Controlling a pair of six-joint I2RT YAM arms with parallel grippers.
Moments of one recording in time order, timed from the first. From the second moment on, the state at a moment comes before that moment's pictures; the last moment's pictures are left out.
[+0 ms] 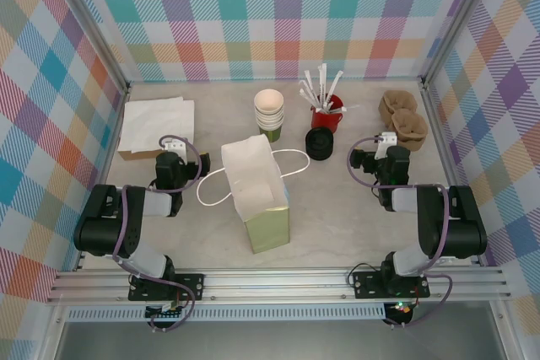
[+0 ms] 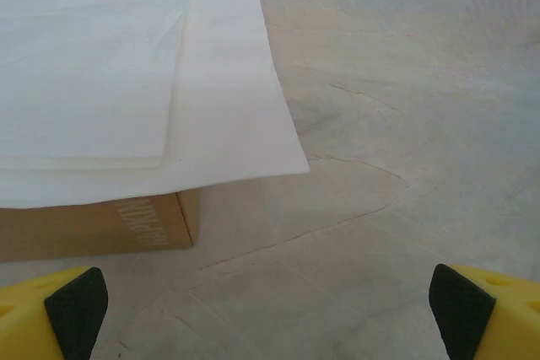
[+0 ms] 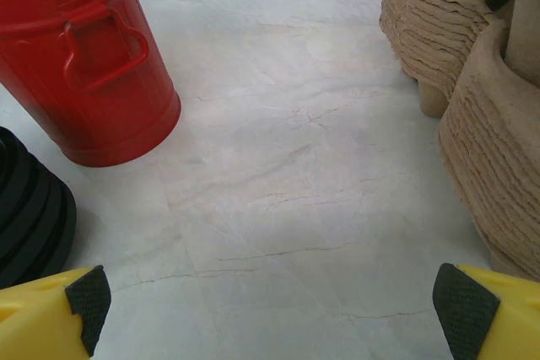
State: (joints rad) left arm -0.06 1.56 0.40 0.73 -0.05 -0.08; right arm 0.01 1.52 0.42 0.68 -0.08 0.05
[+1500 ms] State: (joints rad) left arm -0.27 1.01 1.33 -0.85 0.02 -0.45; right arm 0.01 0.95 0.74 -0.31 -0.03 0.38
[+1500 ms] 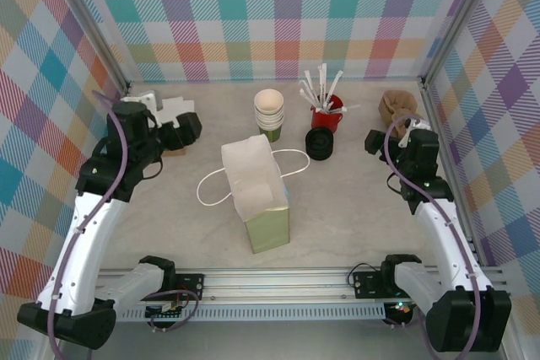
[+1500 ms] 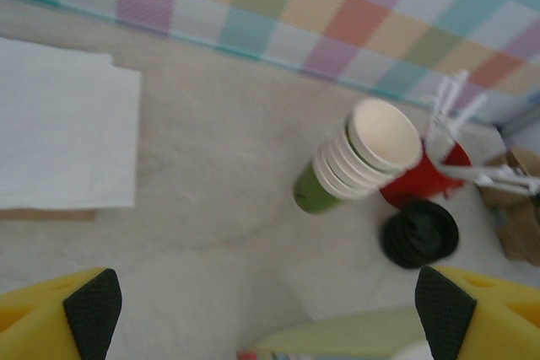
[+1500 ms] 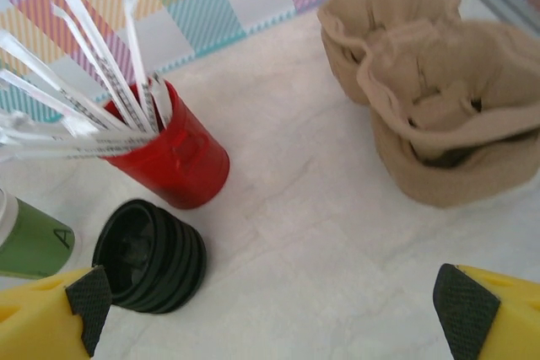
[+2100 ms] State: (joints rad) left arm -0.53 1.23 1.40 -1.08 0.01 -0.57; right arm 0.02 1.01 0.78 -0.43 0.00 0.45
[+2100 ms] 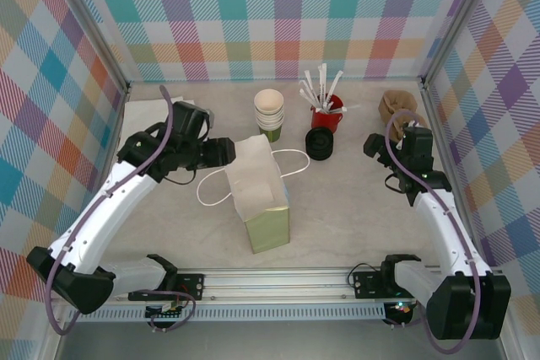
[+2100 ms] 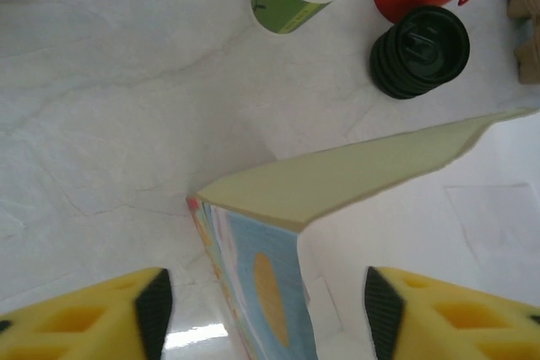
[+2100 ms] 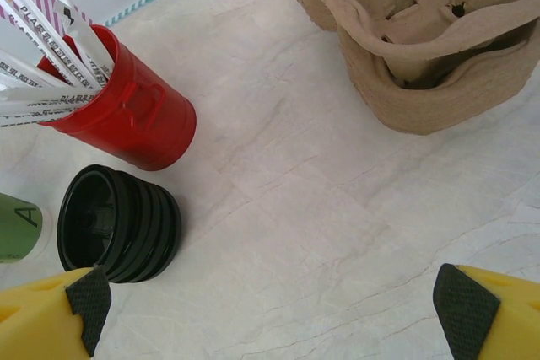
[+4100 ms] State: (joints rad) left arm -0.02 2.14 2.55 -1.20 0.17 -0.21; right arm 0.44 1.46 1.48 -0.67 -0.14 0.64
